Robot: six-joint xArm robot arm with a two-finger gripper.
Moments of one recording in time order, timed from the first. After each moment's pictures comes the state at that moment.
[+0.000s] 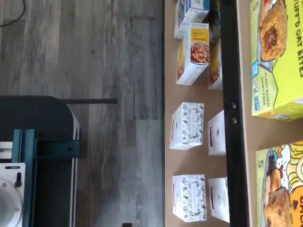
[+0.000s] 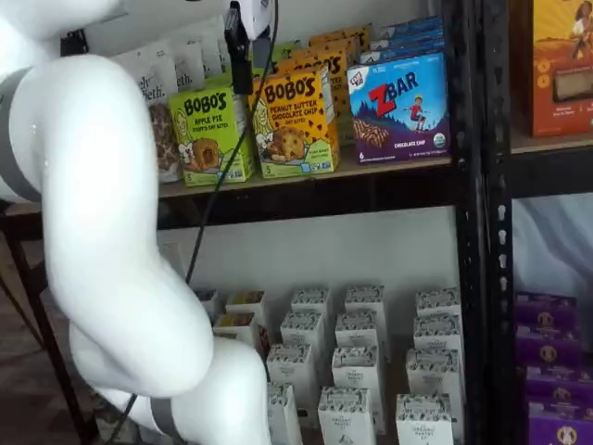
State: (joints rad) arm -0.16 -0.47 -1.46 0.24 1.85 -1.64
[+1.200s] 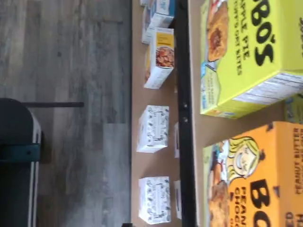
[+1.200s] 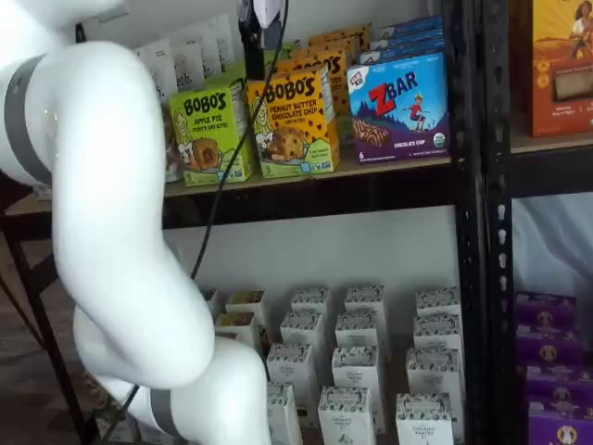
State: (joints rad) arm -0.19 -0.41 -1.50 0.27 1.75 -1.66
